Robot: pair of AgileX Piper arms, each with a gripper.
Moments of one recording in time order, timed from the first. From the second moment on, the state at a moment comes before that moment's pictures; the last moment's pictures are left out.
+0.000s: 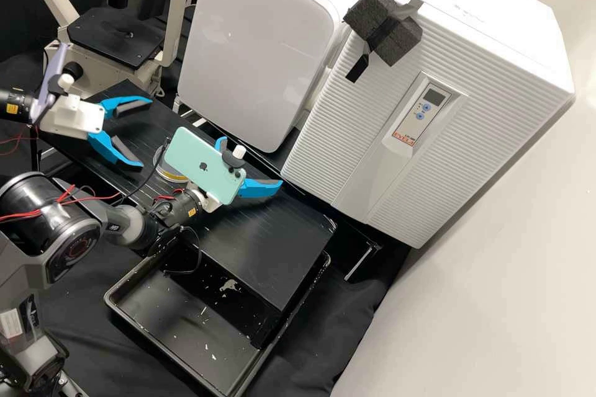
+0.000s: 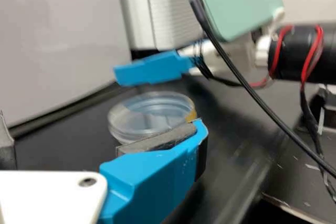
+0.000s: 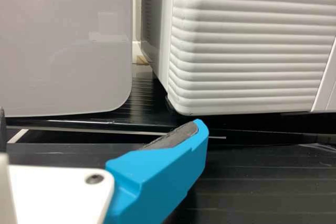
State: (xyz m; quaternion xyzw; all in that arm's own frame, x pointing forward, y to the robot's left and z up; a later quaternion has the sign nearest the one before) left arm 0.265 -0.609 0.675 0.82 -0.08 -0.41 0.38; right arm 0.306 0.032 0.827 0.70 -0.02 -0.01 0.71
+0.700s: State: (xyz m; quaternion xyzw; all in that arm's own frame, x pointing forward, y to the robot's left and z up) left arm 0.280 -0.641 0.634 0.80 -0.04 -0.45 0.41; right arm 0.306 0.032 0.827 0.70 -0.02 -0.01 0.71
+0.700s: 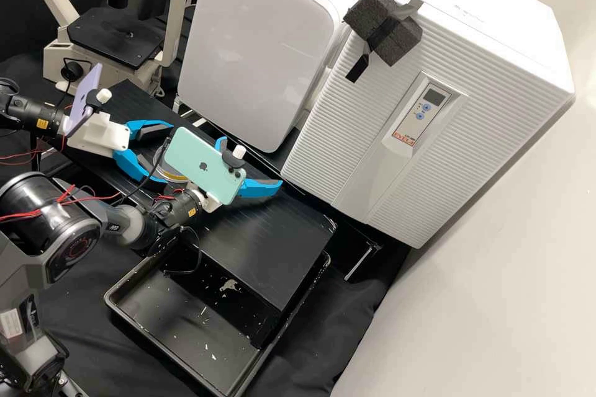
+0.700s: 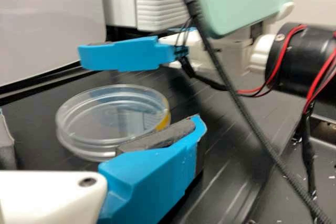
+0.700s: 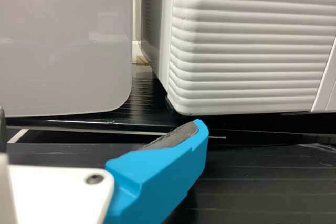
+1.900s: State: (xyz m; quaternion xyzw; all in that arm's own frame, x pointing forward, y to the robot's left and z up) left arm 0.287 -0.644 0.594 0.79 -0.05 -0.44 0.42; right arm 0.306 0.032 0.827 0.70 -0.02 -0.01 0.71
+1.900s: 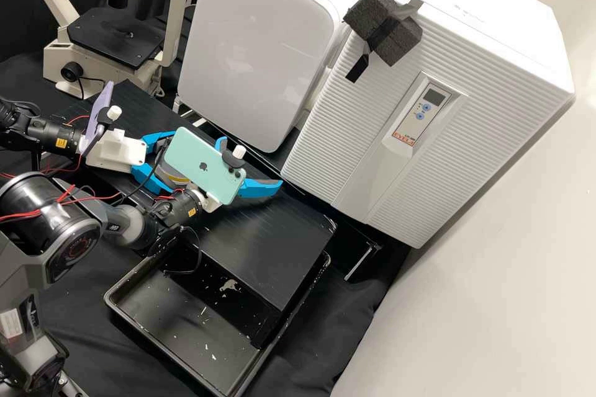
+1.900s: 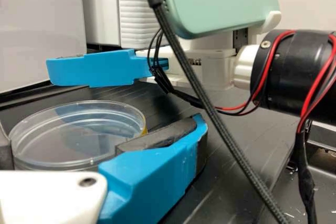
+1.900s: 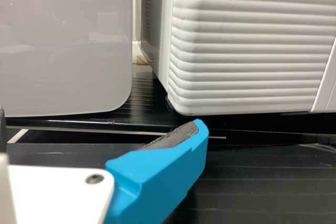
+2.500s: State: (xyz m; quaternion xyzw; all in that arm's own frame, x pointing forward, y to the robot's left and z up) left arm 0.285 -0.639 0.592 0.79 -0.07 -0.44 0.42; right arm 0.306 0.032 0.827 0.70 -0.02 -0.01 0.71
